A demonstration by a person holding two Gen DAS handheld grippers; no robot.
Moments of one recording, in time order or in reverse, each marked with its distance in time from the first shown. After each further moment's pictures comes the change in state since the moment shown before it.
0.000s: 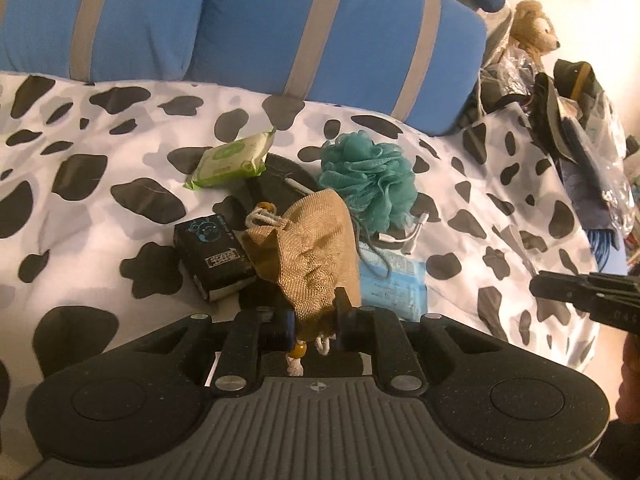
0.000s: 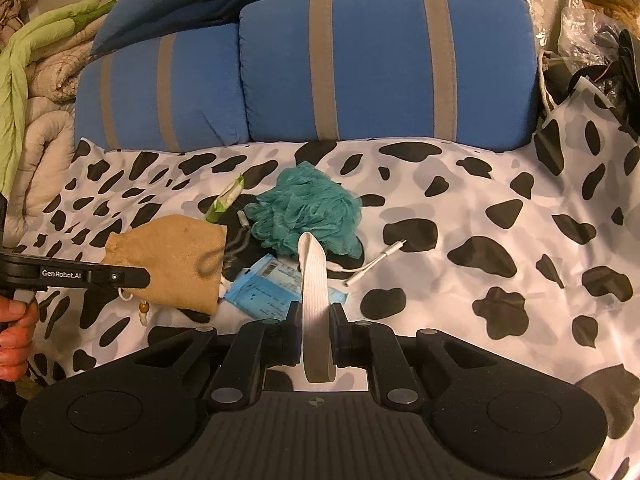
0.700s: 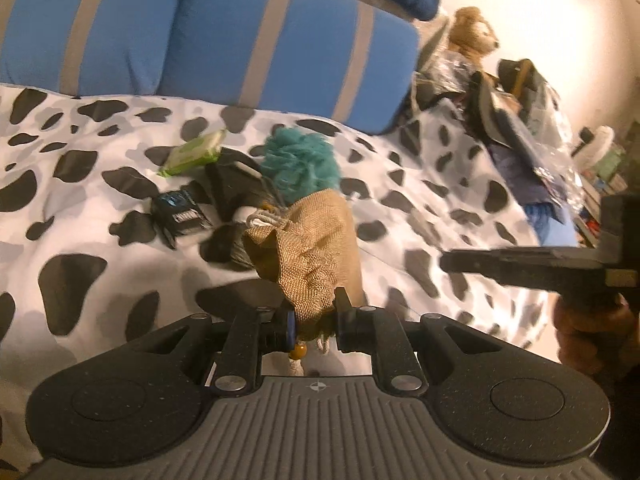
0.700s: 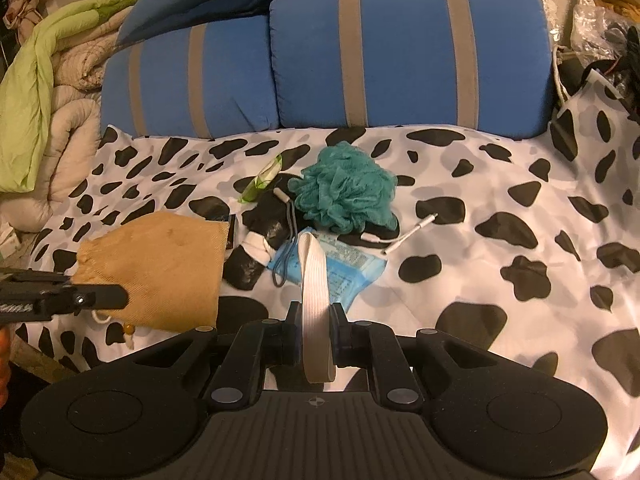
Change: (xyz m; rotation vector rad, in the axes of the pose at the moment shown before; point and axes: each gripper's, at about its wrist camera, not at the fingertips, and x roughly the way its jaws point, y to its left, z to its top) left arm -0.075 -0.035 -0.061 0.061 -0.057 -0.114; right arm -0.026 0.029 -0.032 0.000 0.017 0.038
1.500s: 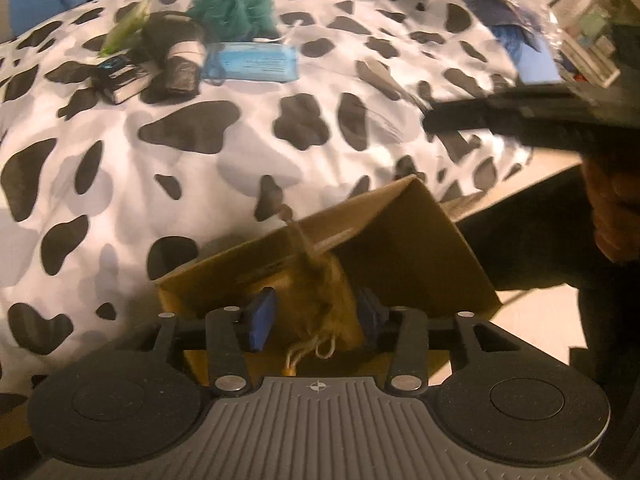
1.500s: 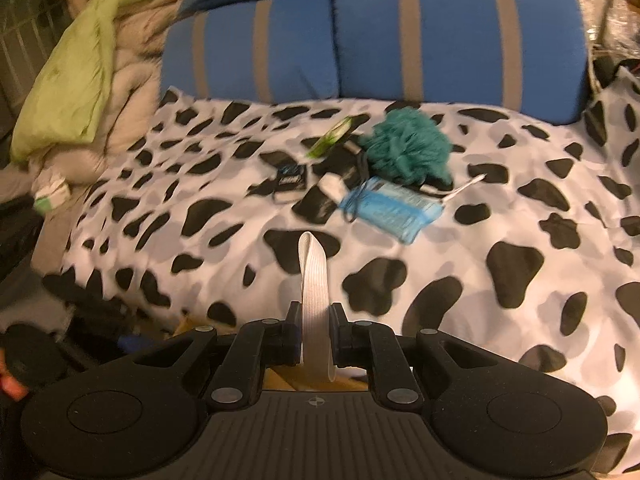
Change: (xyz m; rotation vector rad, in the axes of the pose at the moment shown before) left arm 0.012 -0.030 -0.073 0.179 0.412 0.000; right arm -0.046 0.047 -0.056 -0.101 0.081 0.118
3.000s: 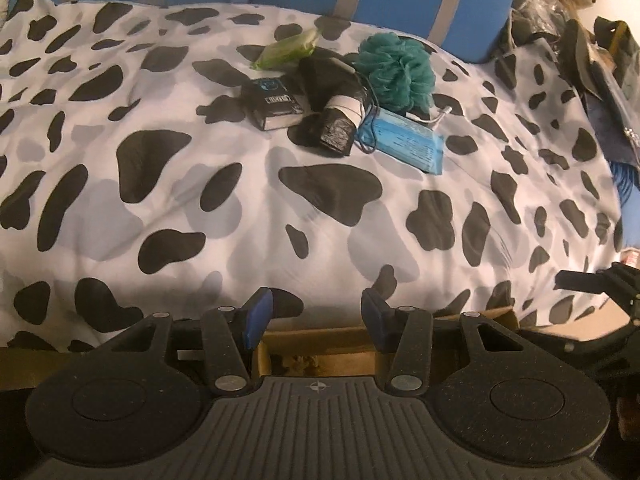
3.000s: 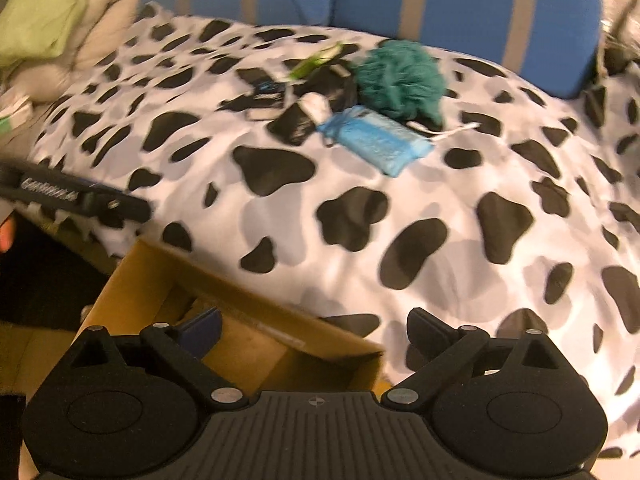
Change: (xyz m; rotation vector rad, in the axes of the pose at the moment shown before) left arm -0.018 0.042 0.025 -0.364 -0.156 0.223; right arm 0.035 0.002 -0.011 -0.050 0.172 -0.177
